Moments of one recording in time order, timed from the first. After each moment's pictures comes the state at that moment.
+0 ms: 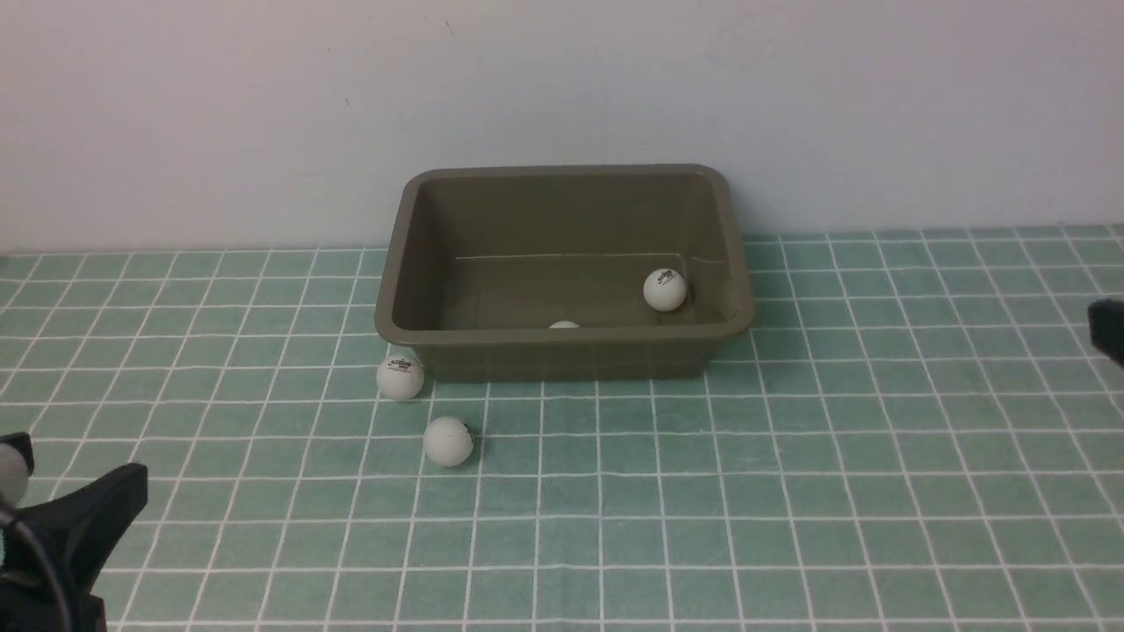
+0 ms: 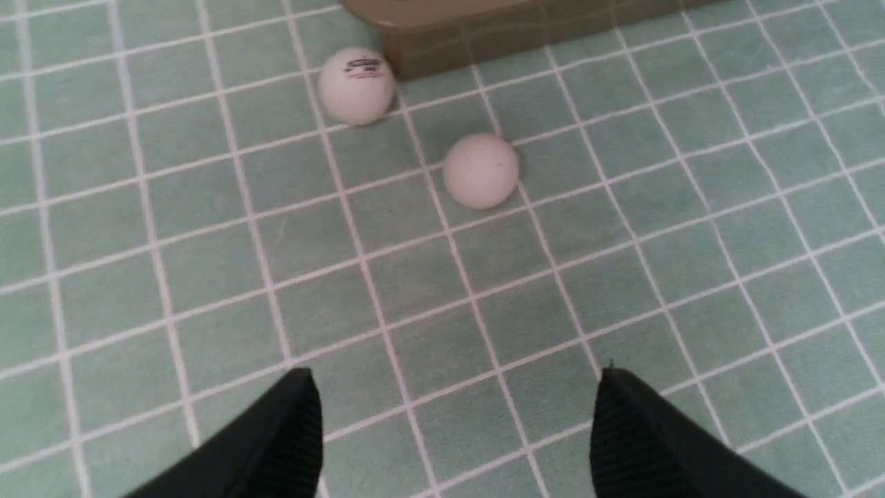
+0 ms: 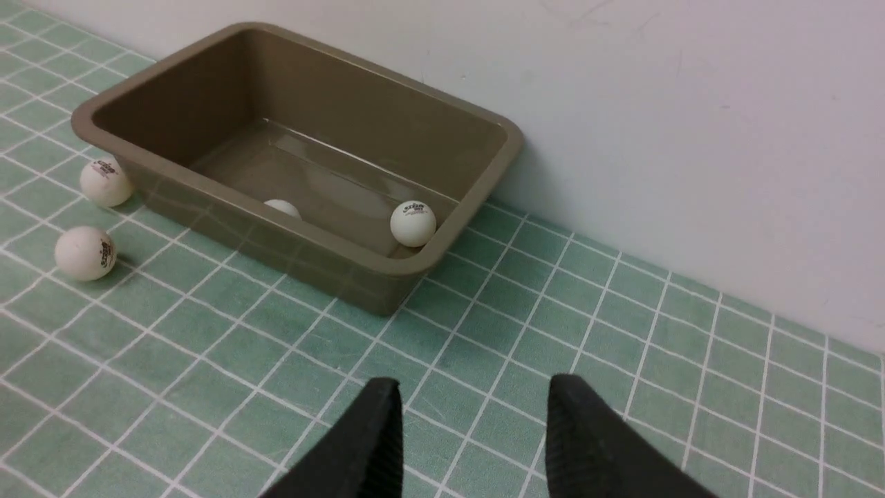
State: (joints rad) right arm 0.39 0.62 -0.66 -0.10 0.59 -0.08; left arm -0.05 1.05 -0.74 -0.56 0.70 0.58
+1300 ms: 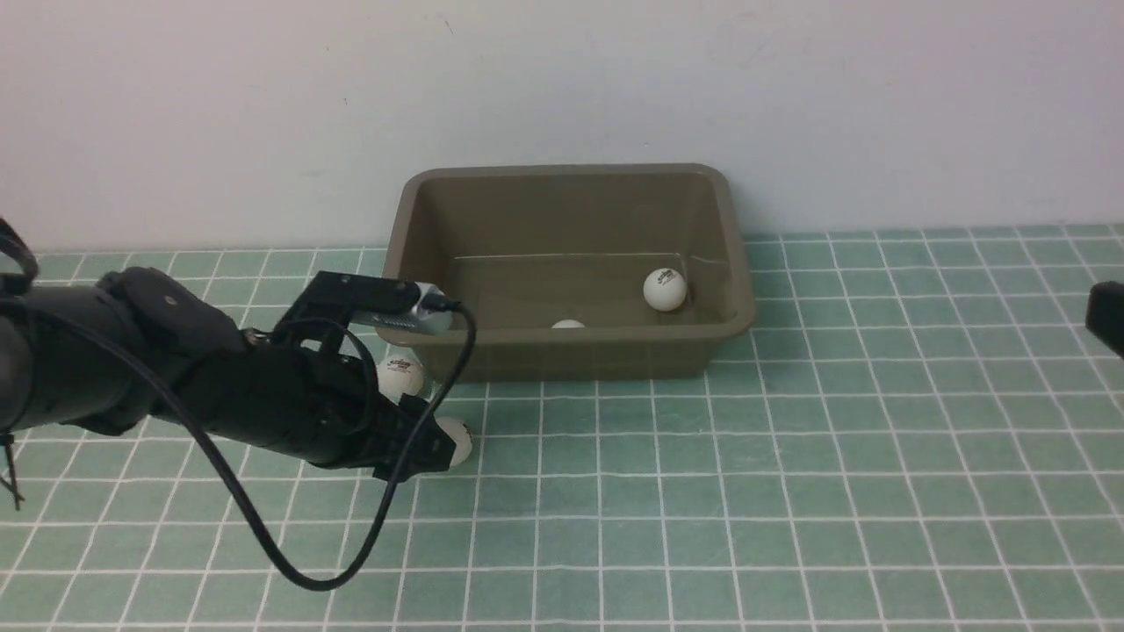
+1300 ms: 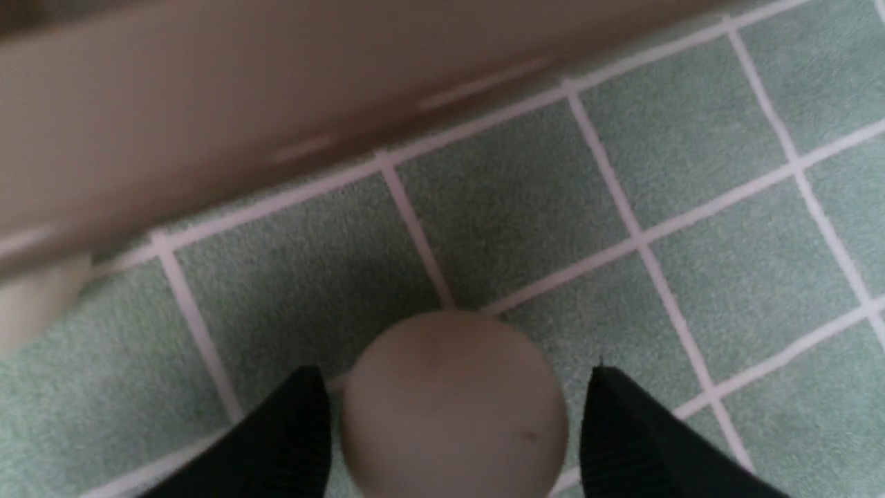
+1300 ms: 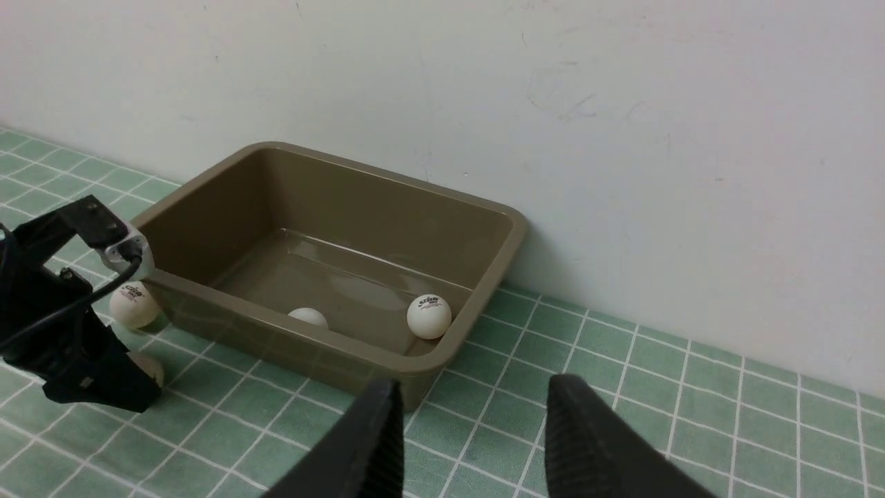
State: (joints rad) right arm 0.39 0.62 -0.66 -0.10 0.47 0.01; left arm -0.28 1.92 -1.02 -0.95 0.33 0.88
